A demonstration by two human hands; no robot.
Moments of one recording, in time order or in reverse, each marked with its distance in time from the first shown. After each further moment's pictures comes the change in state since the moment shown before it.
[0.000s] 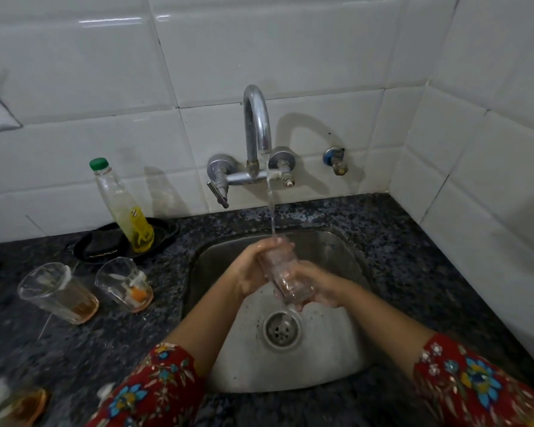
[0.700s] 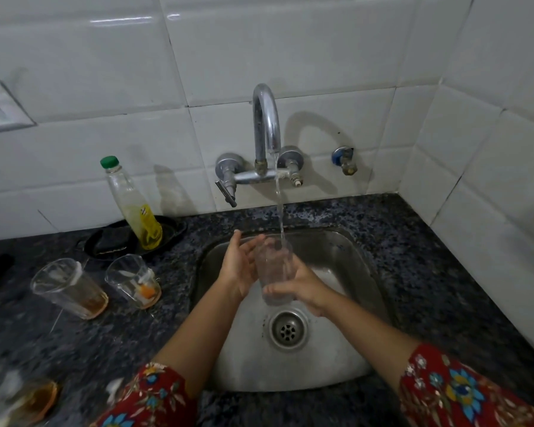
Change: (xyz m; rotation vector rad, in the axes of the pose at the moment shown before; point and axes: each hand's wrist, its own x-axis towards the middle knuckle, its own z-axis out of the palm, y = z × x) left_hand -0.016 0.007 -0.012 -0.159 0.335 0.054; right_hand 0.024 0.015 0.029 0.004 0.156 -0.174
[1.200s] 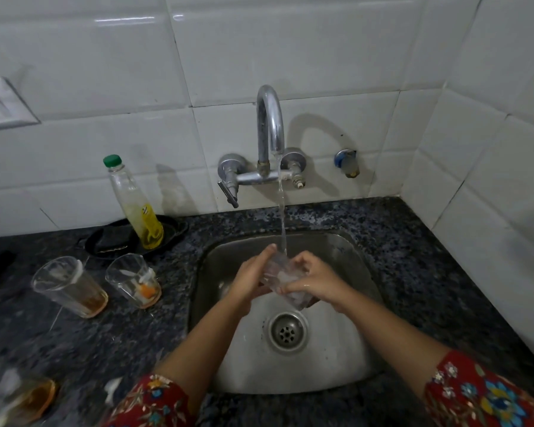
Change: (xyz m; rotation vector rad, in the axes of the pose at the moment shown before) left_hand -0.011 -0.023 -0.002 0.476 -0.028 0.118; right_hand -0.002 -0.007 -0.025 -0.451 0.126 0.080
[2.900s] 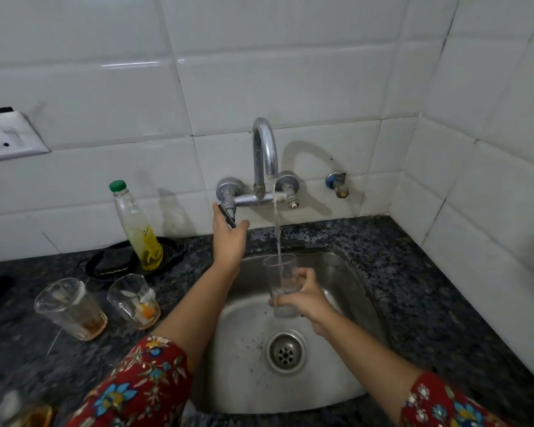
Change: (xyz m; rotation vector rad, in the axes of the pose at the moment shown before) left_hand 0.021 0.087 -0.011 0.104 0.416 0.419; right_hand -0.015 -0.015 0.020 0.388 0.148 0.063
